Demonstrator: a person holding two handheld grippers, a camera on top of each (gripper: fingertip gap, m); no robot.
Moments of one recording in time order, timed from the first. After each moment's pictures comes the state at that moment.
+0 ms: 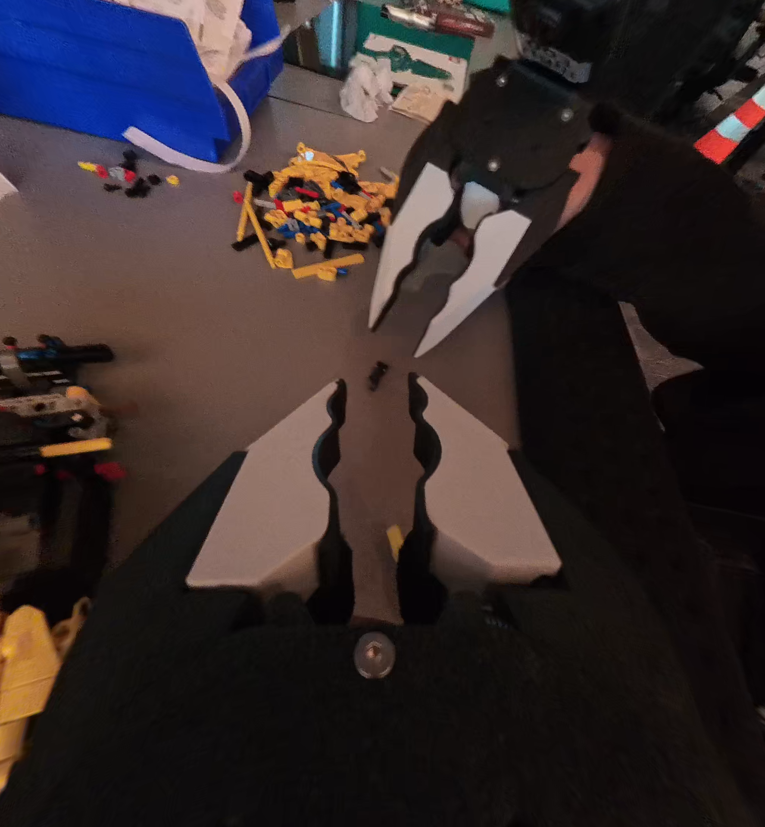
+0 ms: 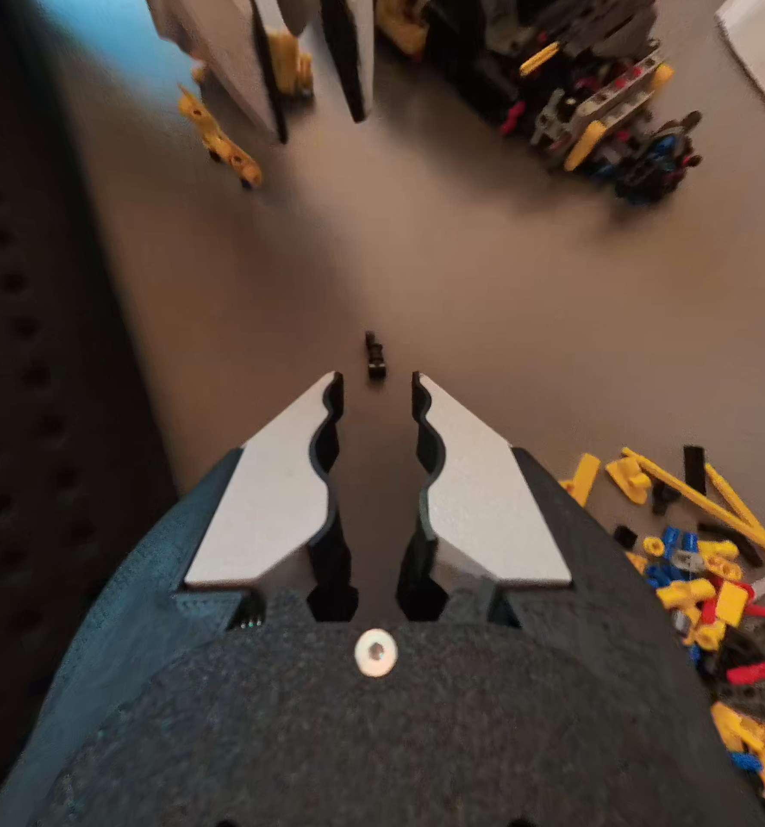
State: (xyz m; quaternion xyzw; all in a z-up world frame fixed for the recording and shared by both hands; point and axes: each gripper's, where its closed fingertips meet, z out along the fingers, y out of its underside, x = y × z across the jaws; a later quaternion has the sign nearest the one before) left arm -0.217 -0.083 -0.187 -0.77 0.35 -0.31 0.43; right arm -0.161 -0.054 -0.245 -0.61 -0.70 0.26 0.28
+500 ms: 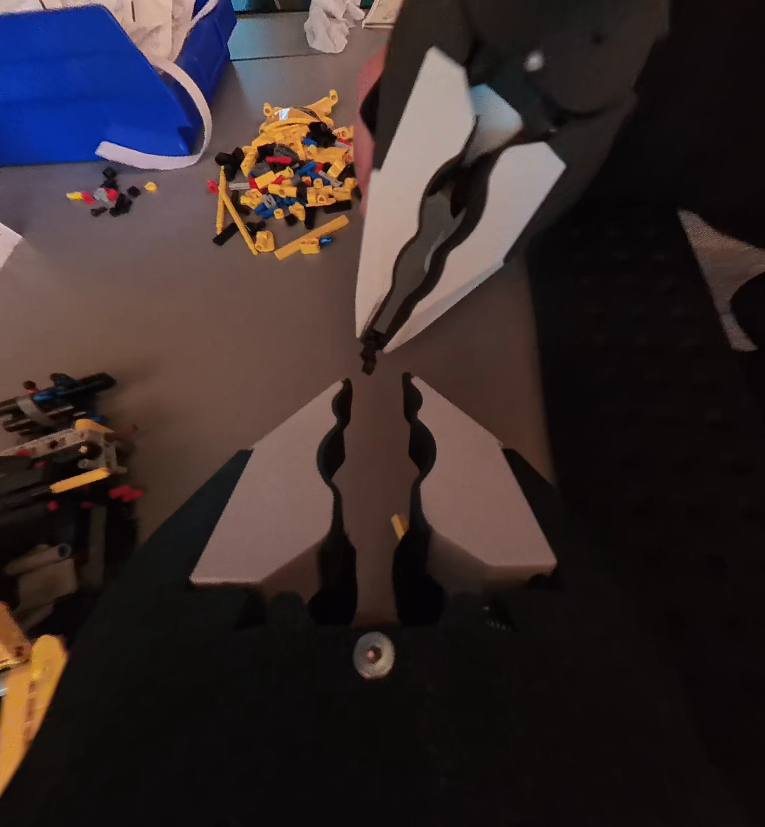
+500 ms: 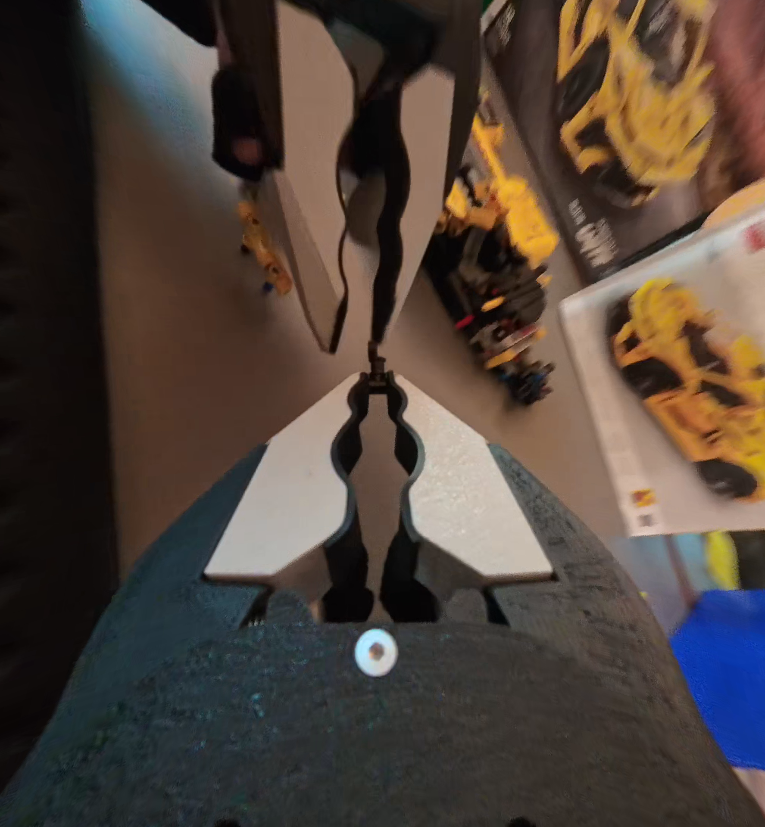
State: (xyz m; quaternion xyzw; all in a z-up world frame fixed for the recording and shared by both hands) left arm -0.207 -0.092 -0.204 -0.76 0.44 -0.22 0.43; right arm -0.206 -0.078 -0.199 -0.43 -0.76 0.18 0.46
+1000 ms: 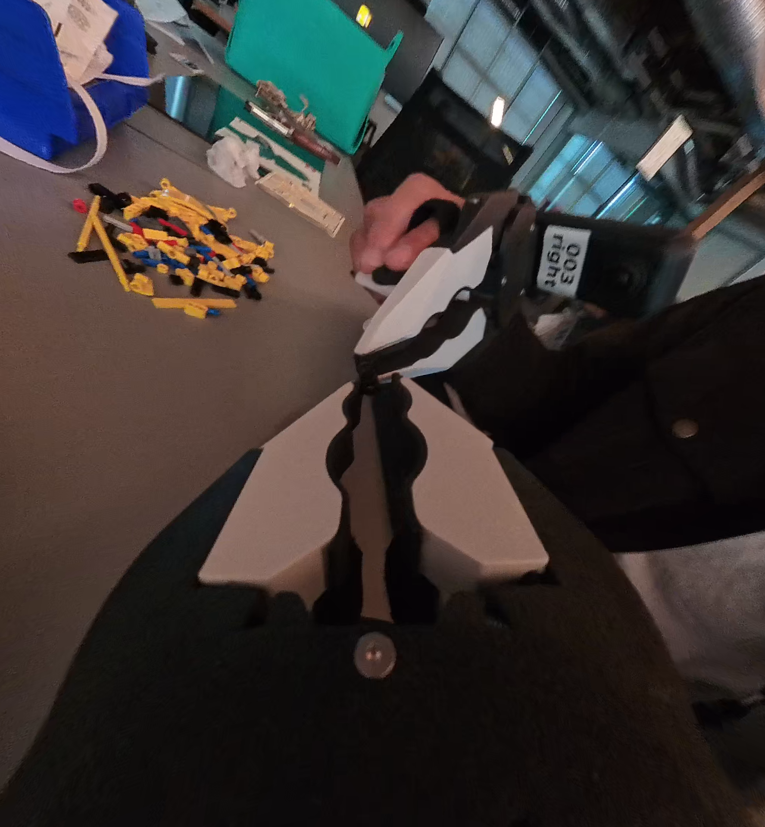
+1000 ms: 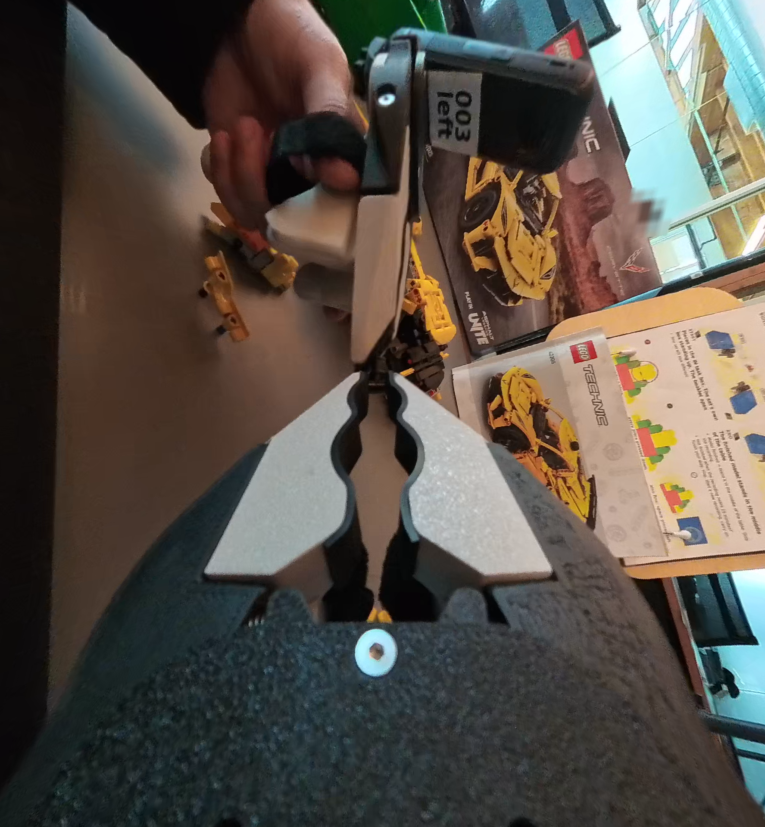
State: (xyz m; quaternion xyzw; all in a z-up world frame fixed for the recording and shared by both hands) left arm -0.202 -0.104 -0.148 -0.70 0.27 -0.54 0.38; right arm -0.213 -0.093 -0.150 -0.33 -0.75 0.10 0.56
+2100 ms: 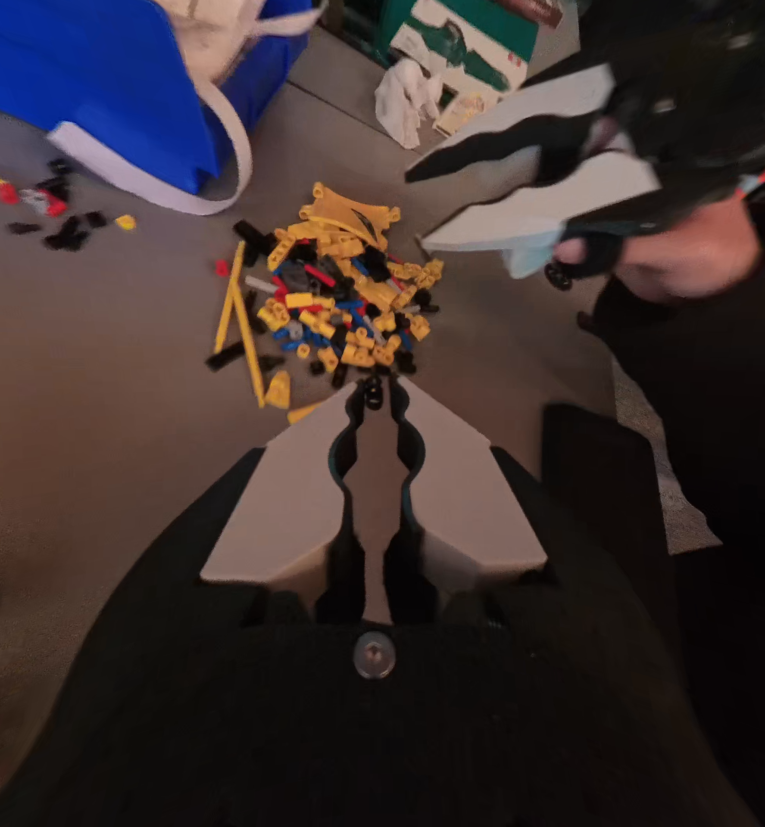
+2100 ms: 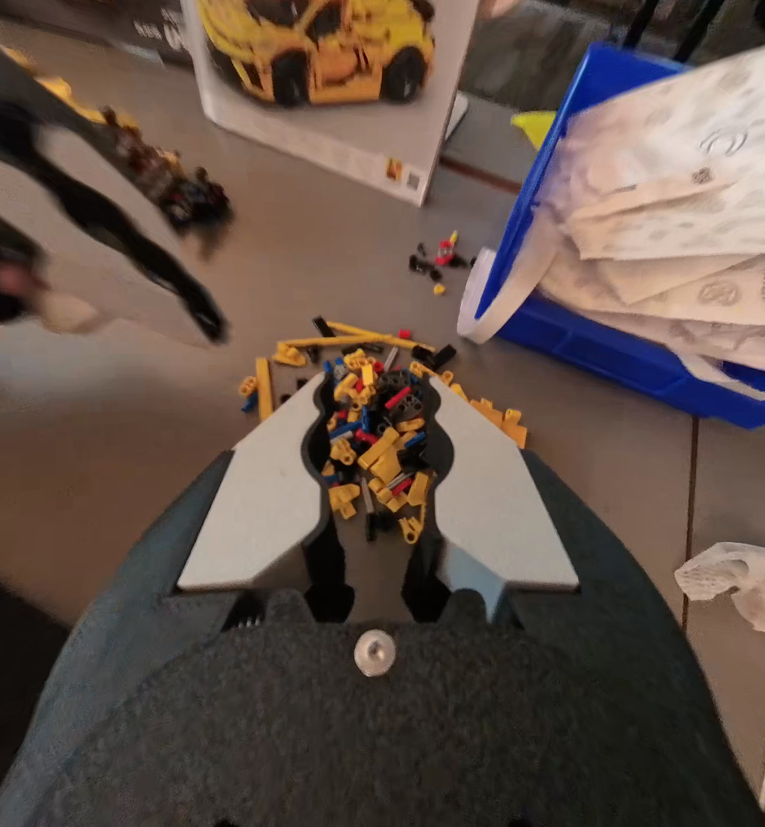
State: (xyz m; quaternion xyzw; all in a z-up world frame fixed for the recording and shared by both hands) left arm -0.107 0.033 -0.188 -0.83 0.29 -0.33 0.34; right arm -0.036 0.083 -0.168 -0.76 -0.41 0.19 0.46
